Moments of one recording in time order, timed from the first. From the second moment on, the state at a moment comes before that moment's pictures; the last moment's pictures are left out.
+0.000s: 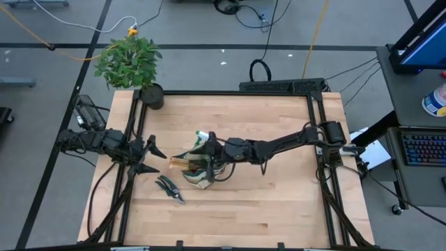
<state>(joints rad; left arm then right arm) -0.19 0.01 0.23 -0.38 0.18 -0.23 0.11 1.94 1.33 0.53 0.08 0.17</state>
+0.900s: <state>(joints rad) -0.19 0.13 0.23 -0.59 0.64 -0.78 0.11 1.60 1.33 0.13 0.08 0.17</state>
